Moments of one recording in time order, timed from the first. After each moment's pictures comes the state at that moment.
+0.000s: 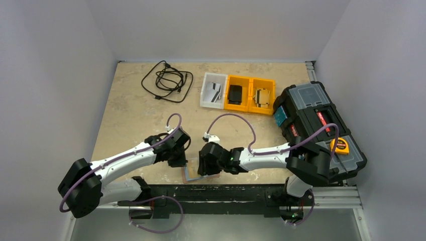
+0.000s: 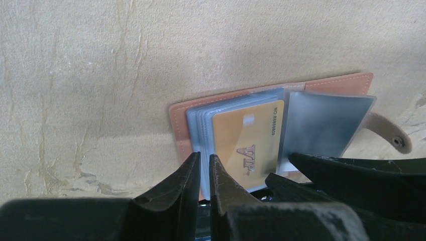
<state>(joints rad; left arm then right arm) -0.79 1.15 0.63 -0.70 -0.07 -0.94 1.23 1.62 0.82 -0.09 0.10 1.01</state>
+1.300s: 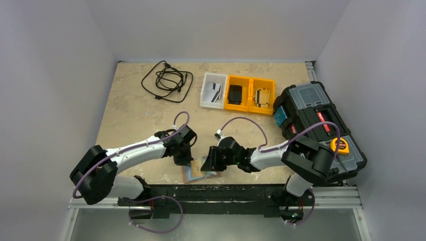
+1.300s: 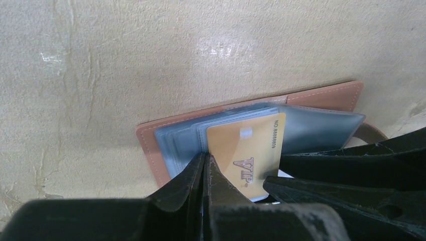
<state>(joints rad) -0.78 1.32 0.67 -0.62 -0.01 -0.94 1.05 1.62 0.55 0.38 -0.20 1.09</state>
